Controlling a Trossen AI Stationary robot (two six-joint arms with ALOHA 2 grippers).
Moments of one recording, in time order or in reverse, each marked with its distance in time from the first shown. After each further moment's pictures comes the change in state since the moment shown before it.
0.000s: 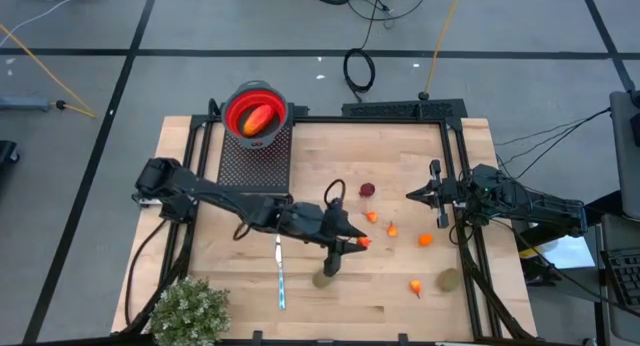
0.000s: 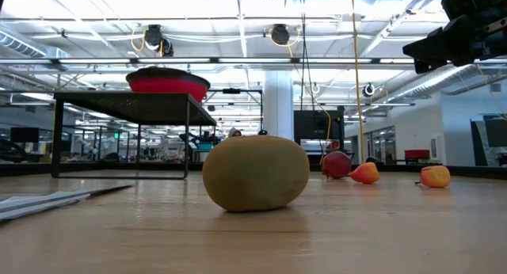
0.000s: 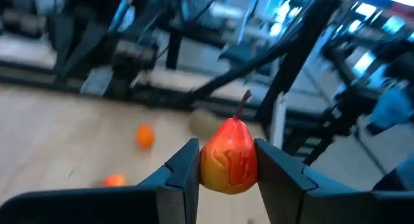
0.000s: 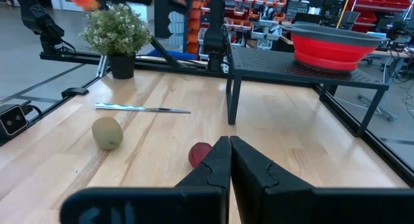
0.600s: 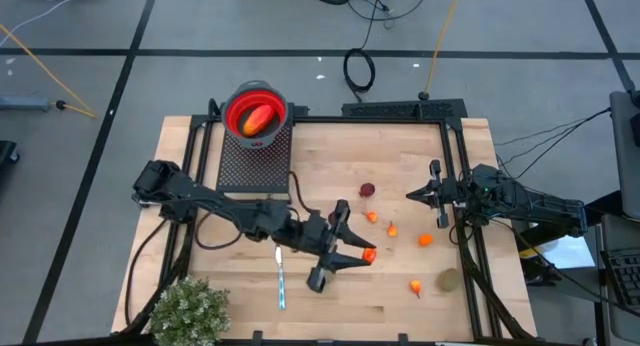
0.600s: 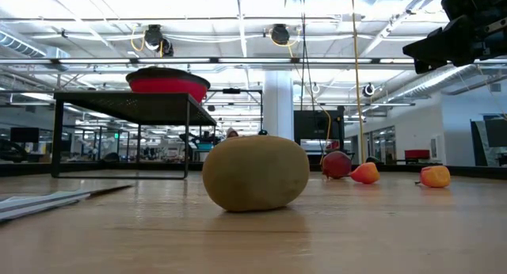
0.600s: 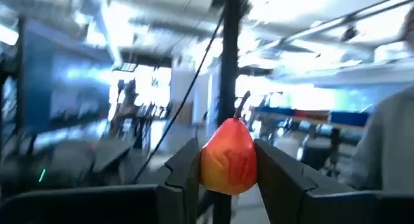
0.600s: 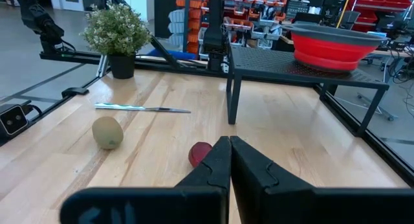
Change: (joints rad) left arm -0.065 0.000 0.000 0.624 0.124 0.252; right arm 0.000 0.000 0.000 -0.001 -0.001 0.000
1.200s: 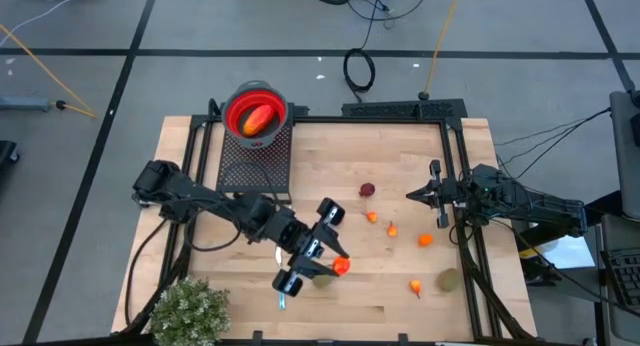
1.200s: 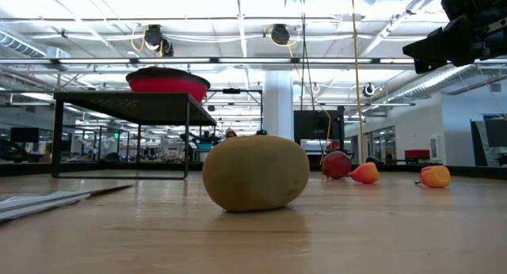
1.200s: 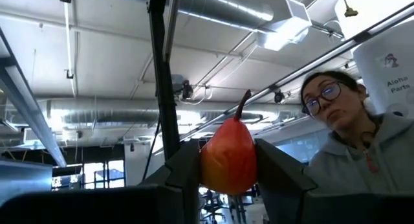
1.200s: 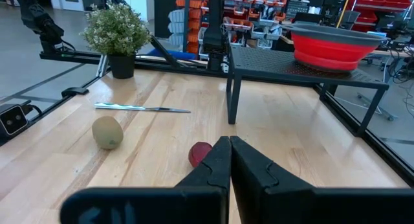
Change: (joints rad) left arm 0.000 0.000 0.000 0.334 0.252 0.071; right arm 0.000 0.000 0.000 0.000 0.001 0.000
